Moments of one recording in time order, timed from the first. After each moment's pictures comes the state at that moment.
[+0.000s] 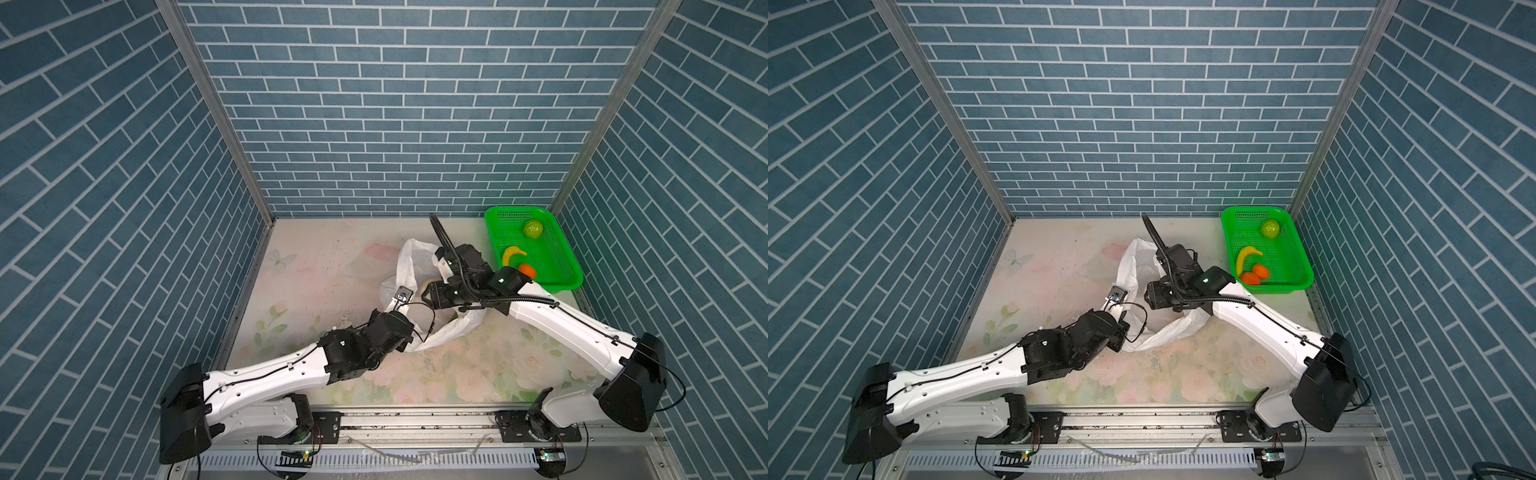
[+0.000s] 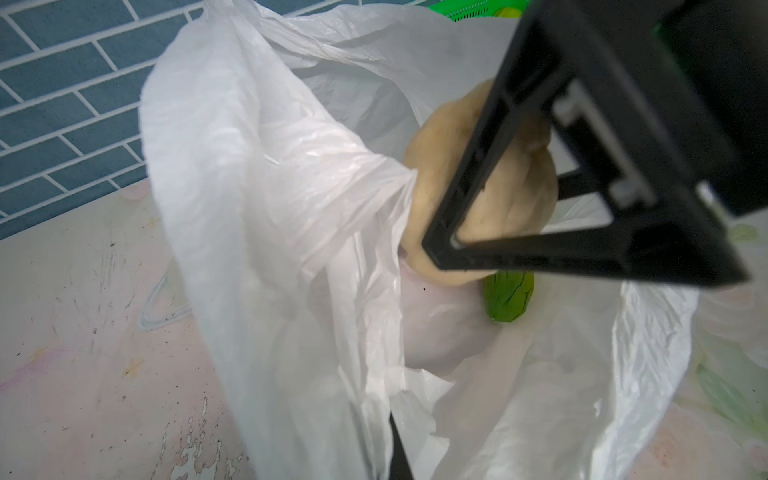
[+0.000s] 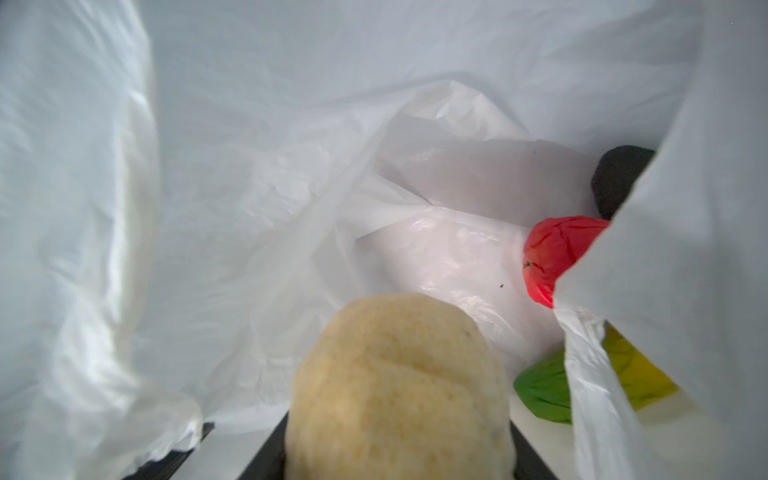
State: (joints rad) left arm -1.14 1.13 0.81 -0.33 -0.54 -0.32; right arm 0.77 1.42 1.29 -0.77 -0.10 0.46
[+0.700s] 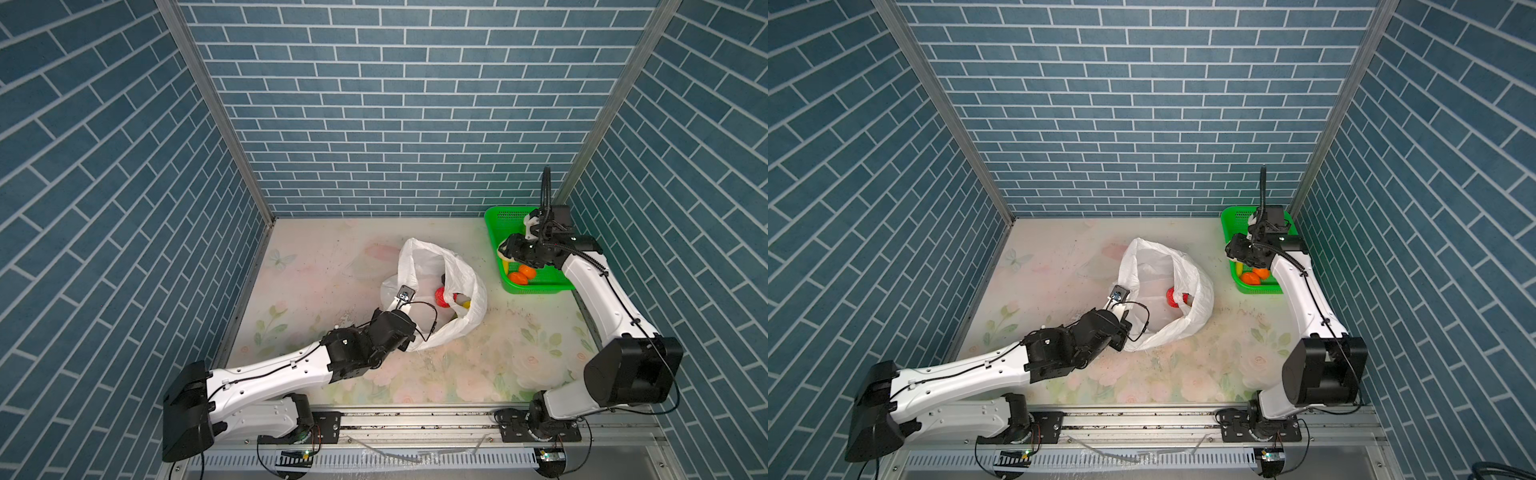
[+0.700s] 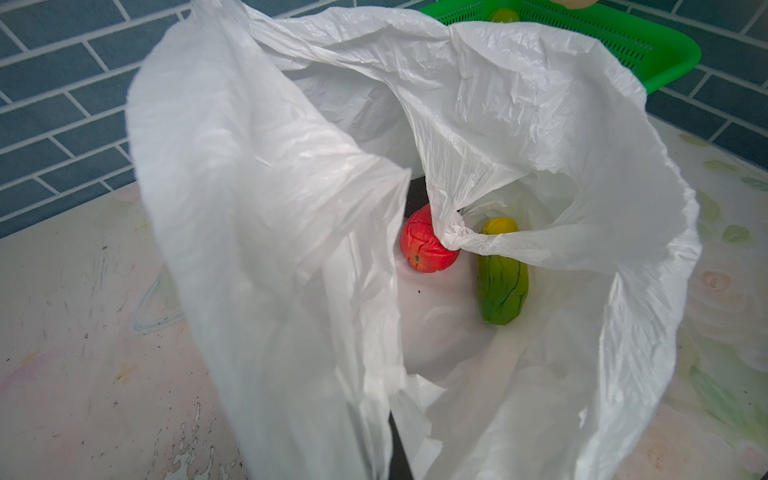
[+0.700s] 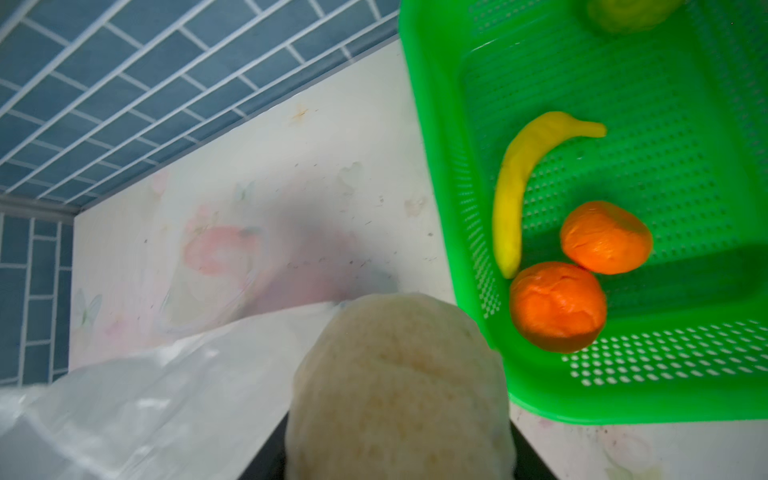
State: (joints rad) left arm -1.14 1.15 0.82 -0.32 -0.53 -0.32; right arm 0.04 1.54 1.43 -0.79 -0.21 0.35
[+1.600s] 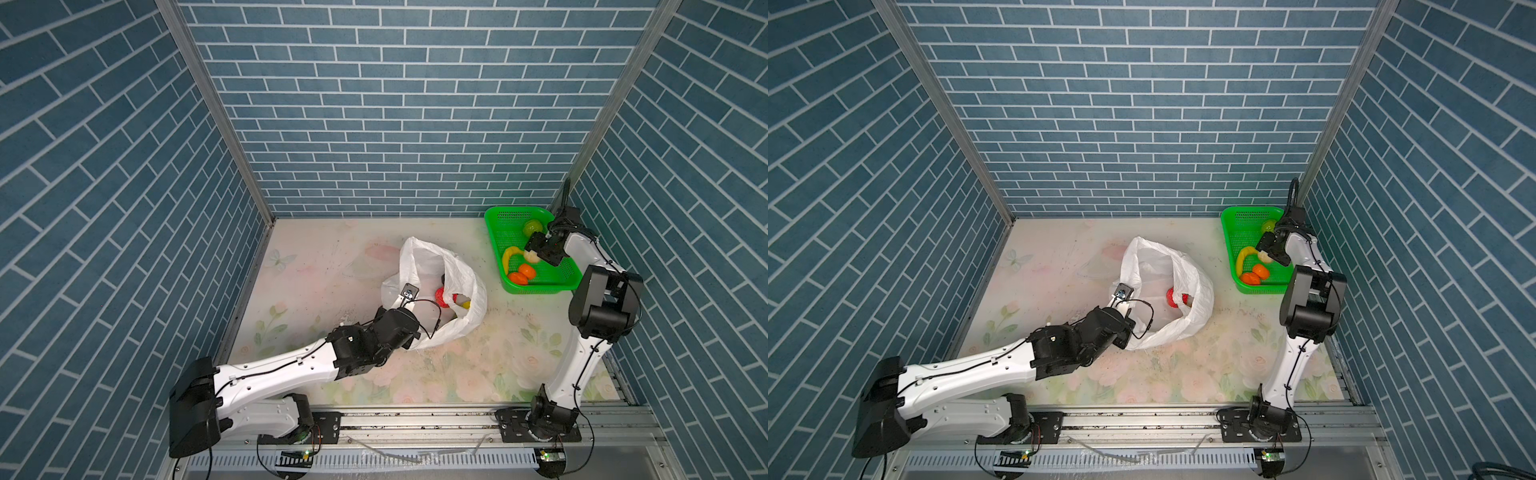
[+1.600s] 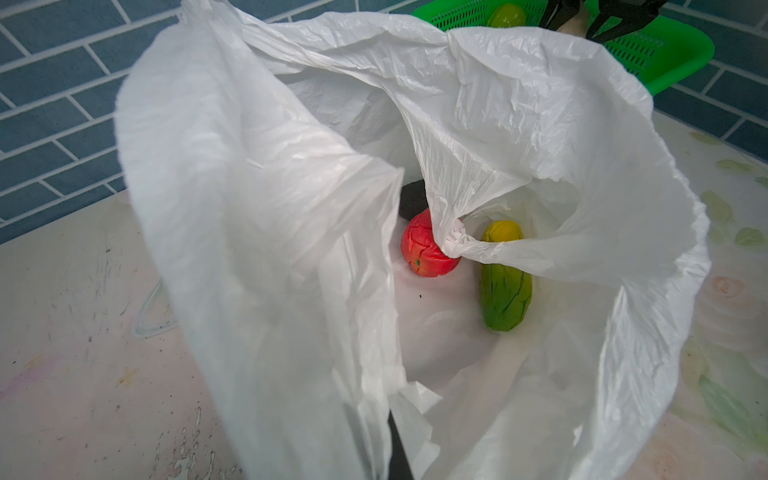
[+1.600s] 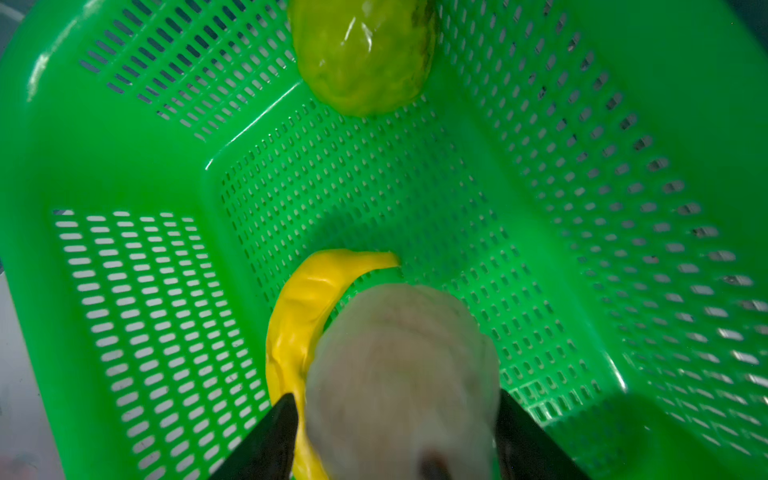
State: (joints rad) left arm -1.14 1.19 0.86 -0.33 -0.54 -0.32; right arm -0.18 2.04 1.68 -0.66 -0.12 0.33
